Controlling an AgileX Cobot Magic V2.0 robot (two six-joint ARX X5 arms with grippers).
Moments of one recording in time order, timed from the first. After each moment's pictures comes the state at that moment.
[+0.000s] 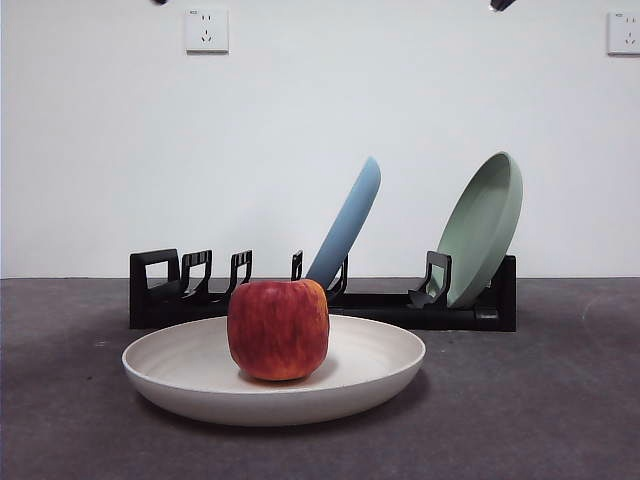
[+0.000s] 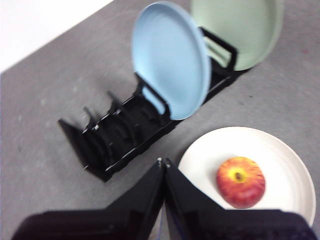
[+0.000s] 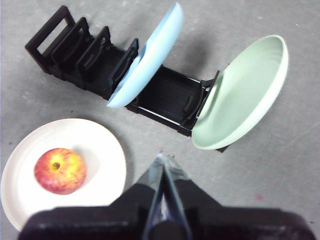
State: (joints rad) left arm -0.62 1.12 1.24 -0.75 -0.16 0.11; right arm 0.51 1.25 1.43 -0.92 0.05 0.00
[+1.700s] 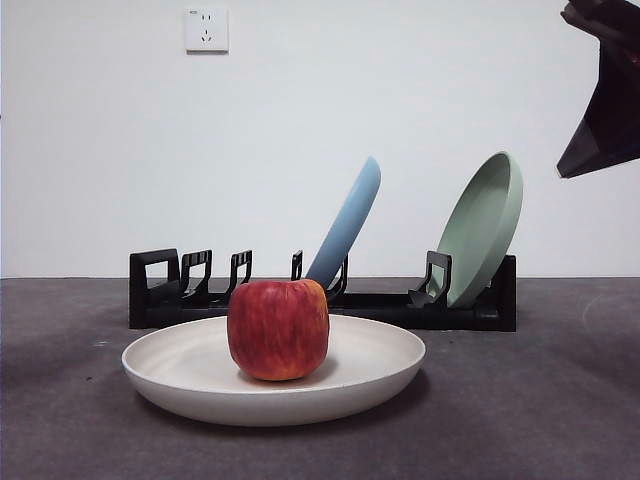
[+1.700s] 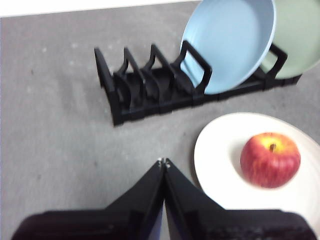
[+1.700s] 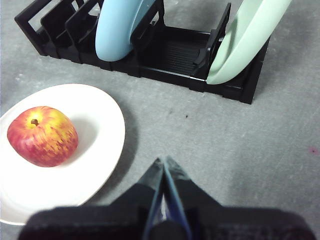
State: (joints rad) left arm -0.31 0.51 0.48 -0.38 0.06 -0.05; right arm 0.48 0.79 0.54 -0.31 0.00 0.11
